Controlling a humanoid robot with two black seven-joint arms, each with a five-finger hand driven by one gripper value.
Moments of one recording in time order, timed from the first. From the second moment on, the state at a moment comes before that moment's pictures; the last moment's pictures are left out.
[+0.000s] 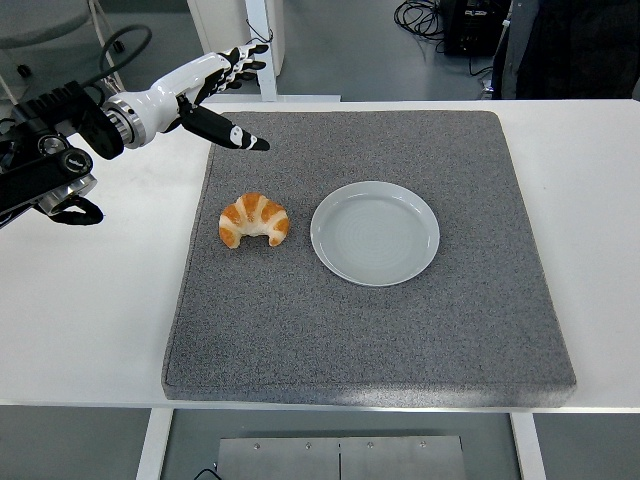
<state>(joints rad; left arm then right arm) -1.21 0.64 -0.14 -1.30 0.73 0.12 -0.03 -0.09 0.00 -0.01 0.13 -0.10 -0.04 0.25</state>
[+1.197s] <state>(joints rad) -1.18 0.58 0.16 -1.28 1.19 0.32 0.02 -0.09 0.00 -0.01 0.13 -0.10 -0.04 0.25</state>
